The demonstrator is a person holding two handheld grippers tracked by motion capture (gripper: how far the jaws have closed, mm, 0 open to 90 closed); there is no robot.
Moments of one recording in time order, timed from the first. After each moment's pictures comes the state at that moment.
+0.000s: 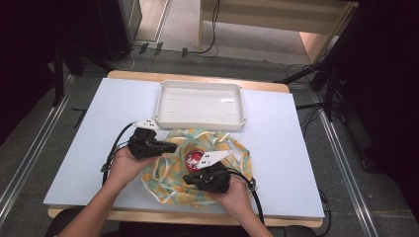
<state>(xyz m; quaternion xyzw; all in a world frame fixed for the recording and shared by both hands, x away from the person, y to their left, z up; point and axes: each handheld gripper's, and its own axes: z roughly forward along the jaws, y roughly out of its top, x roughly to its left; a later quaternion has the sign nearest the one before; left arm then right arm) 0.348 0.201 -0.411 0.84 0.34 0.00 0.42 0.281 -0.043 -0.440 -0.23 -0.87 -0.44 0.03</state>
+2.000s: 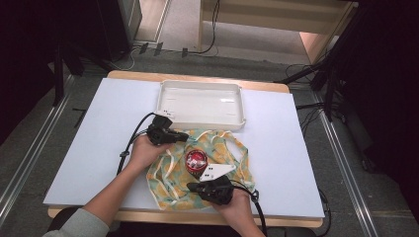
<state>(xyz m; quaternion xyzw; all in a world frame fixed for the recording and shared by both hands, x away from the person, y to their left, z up) 0.411 0.176 -0.448 0.84 0.36 -0.02 0.41 0.256 -0.053 -0.459 -0.24 -0.86 -0.44 -0.02</state>
